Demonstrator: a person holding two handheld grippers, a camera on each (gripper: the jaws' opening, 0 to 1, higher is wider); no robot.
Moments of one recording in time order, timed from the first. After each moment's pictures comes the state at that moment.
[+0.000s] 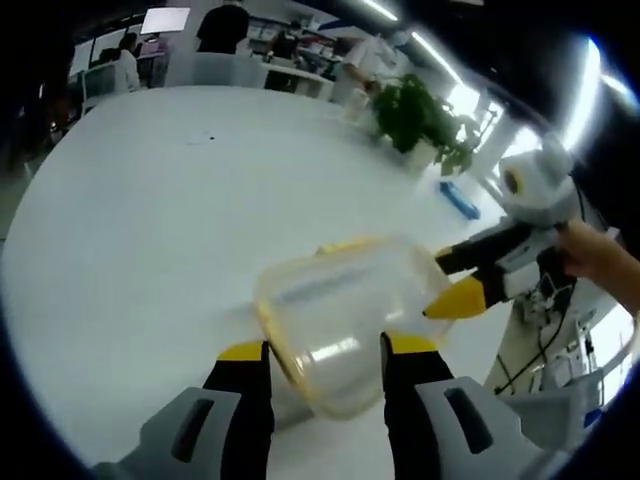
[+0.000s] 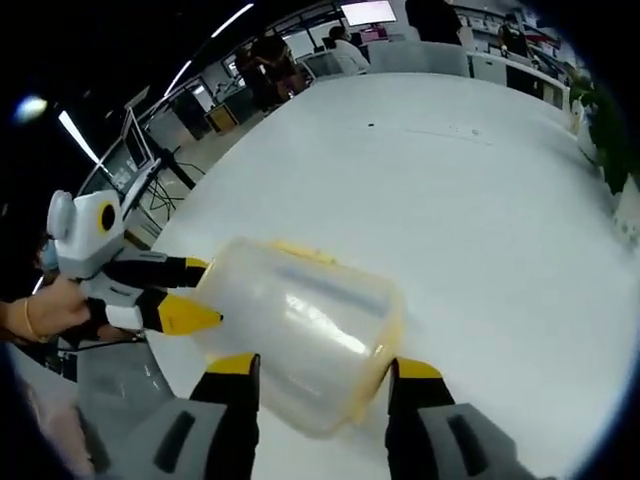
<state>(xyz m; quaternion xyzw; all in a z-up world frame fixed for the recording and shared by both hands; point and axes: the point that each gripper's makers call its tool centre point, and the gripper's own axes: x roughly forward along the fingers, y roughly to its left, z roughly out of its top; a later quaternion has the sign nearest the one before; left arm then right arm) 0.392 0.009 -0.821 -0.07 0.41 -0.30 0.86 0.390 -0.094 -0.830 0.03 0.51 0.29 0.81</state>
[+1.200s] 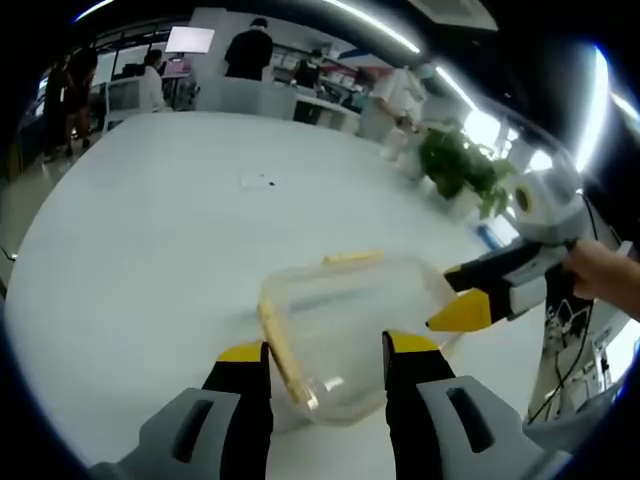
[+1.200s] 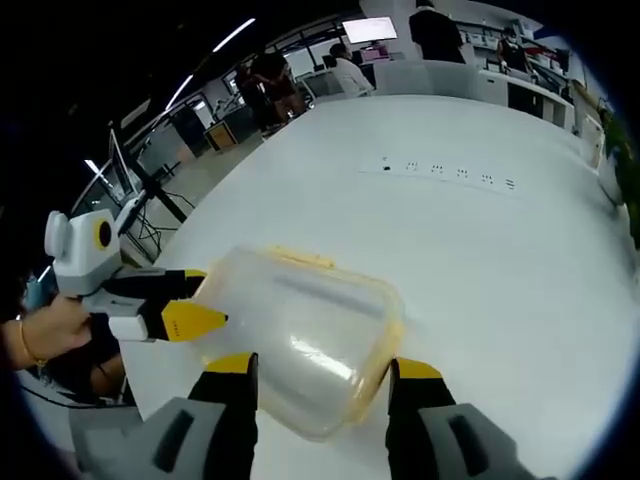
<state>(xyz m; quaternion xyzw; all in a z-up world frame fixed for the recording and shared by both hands) 0.508 0.071 -0.822 -0.09 0.36 -0.27 0.89 0.499 -0.036 -0.826 0.04 0.47 0.29 0.83</state>
